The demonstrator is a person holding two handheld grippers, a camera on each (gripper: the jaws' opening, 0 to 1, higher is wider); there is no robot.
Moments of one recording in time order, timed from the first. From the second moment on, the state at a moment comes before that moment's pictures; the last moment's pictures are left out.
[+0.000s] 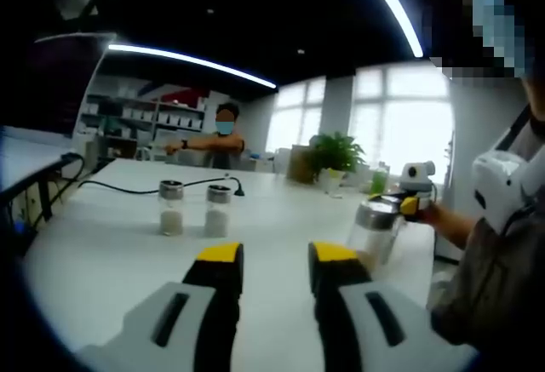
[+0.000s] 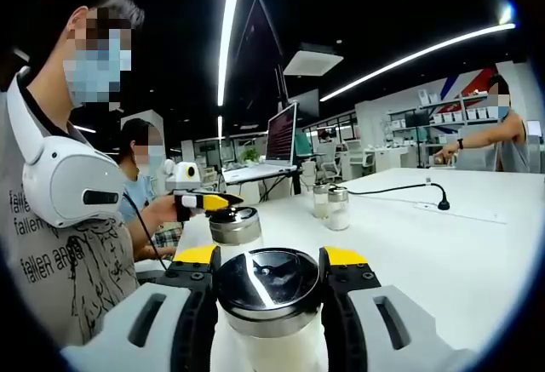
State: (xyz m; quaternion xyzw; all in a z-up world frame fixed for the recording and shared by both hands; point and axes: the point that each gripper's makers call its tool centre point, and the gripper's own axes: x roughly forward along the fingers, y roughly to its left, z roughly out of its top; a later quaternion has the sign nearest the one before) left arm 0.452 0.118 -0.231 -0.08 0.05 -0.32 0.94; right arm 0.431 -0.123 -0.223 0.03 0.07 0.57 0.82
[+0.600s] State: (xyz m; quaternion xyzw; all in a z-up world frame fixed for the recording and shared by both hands) left arm 0.439 0.074 -0.224 -0.07 0.03 -0.32 0.94; right arm 0.432 -0.163 -0.228 0.03 0.07 0.57 0.82
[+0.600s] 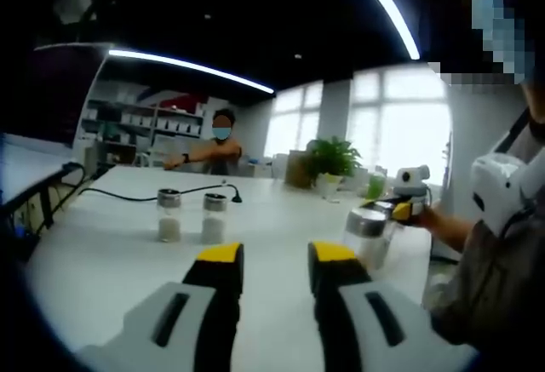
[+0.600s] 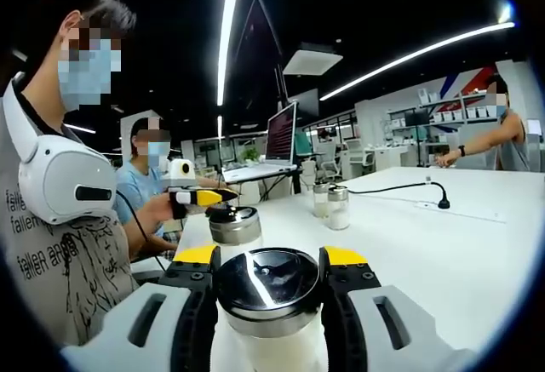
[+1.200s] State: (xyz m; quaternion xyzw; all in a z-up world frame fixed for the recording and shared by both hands) left arm 0.421 0.061 -0.229 -0.06 0.02 -0.32 0.94; right arm 0.420 -0.166 -0.242 0.03 0.07 0.58 0.81
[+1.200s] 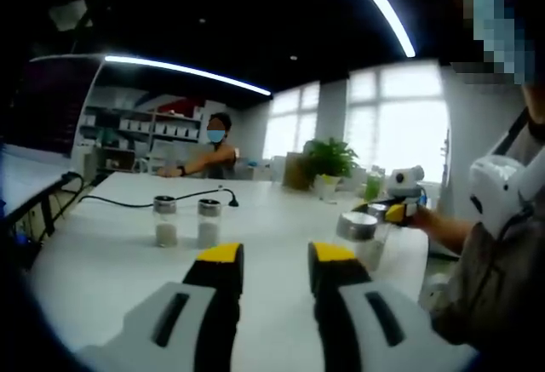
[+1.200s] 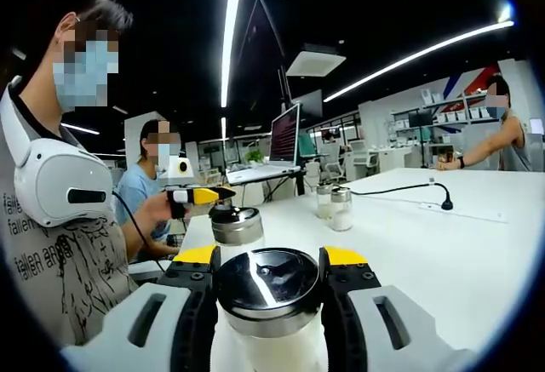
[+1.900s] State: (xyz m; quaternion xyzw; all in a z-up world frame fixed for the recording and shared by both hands) left arm 0.419 0.060 -0.227 -0.08 0.01 -0.34 0.94; right arm 0.414 -0.161 -0.243 0.04 0.06 0.59 0.81
